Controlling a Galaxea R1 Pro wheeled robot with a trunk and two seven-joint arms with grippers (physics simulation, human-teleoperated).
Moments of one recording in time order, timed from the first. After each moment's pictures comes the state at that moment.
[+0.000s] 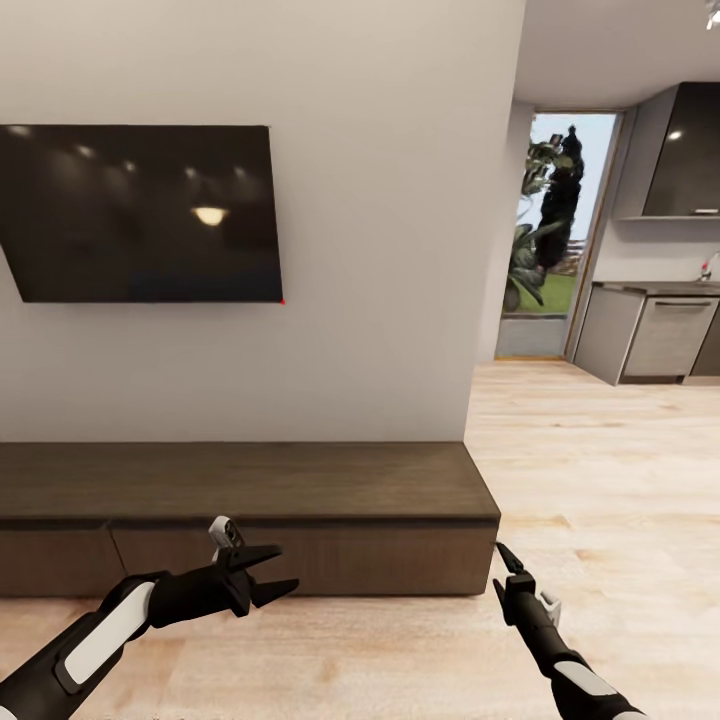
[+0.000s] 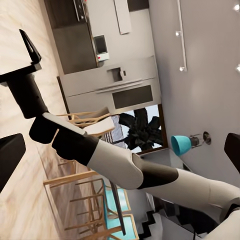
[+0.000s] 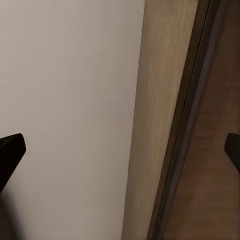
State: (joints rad) left arm -0.45 0.42 -0.50 -1.01 1.27 1.00 -1.06; right arm -0.55 -0.14 0.11 -0.14 -1.60 0.15 0.80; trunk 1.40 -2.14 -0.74
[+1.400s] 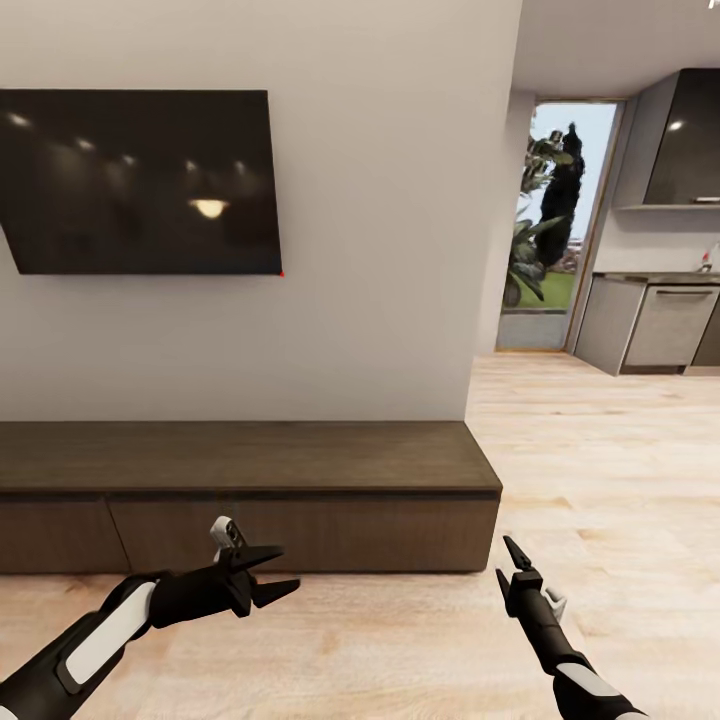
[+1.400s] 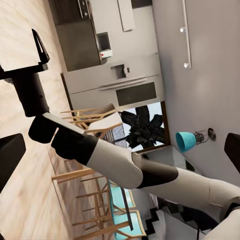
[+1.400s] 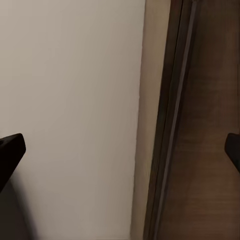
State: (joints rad) left arm -0.45 0.41 -0.50 -1.01 1.27 1.00 -1.06; right arm -0.55 -0.14 0.11 -0.14 -1.64 0.16 0.91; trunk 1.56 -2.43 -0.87
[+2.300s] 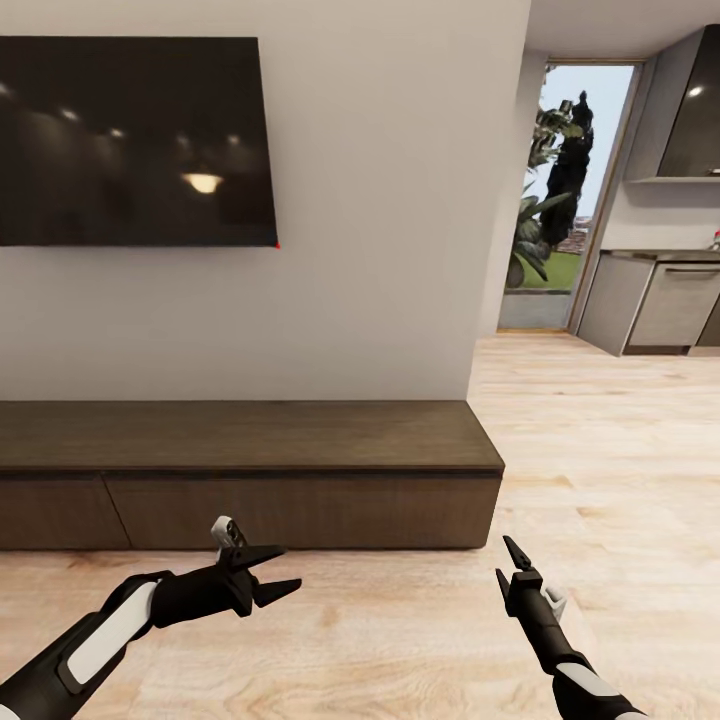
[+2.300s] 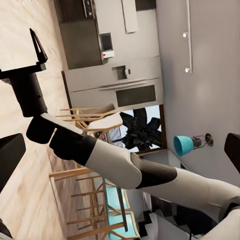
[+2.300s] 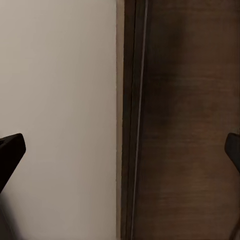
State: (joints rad) left arm -0.45 0.41 -0.50 -1.01 1.27 1.00 -1.06; right arm -0.55 -0.14 0.11 -0.14 -1.64 0.16 0.91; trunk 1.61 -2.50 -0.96
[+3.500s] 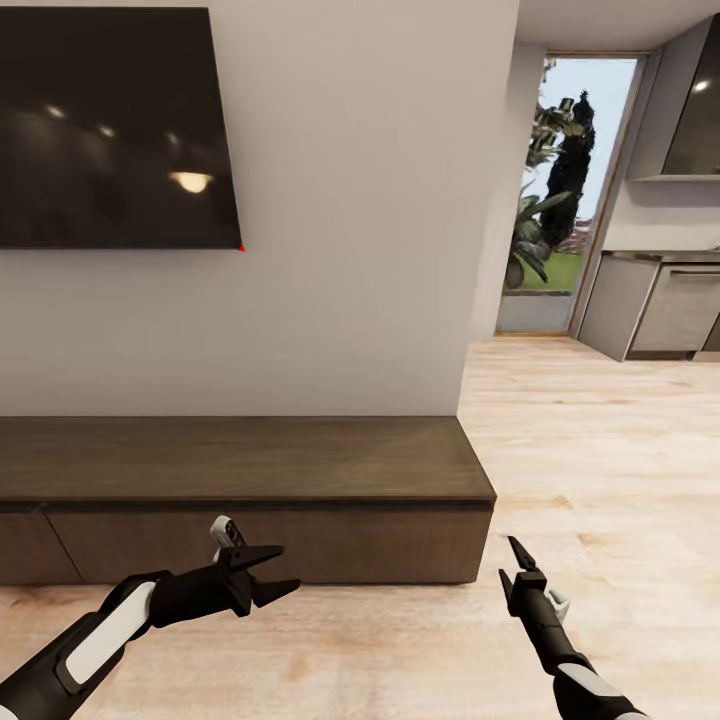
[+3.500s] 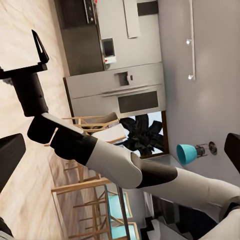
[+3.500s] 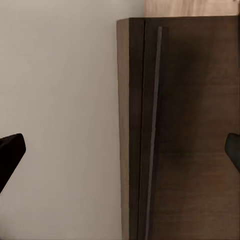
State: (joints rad) left arm -0.45 0.41 -0.50 -1.02 1.27 1.00 -1.06; right arm -0.55 -0.14 0.11 -0.13 -1.69 0.16 0.90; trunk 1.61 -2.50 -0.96
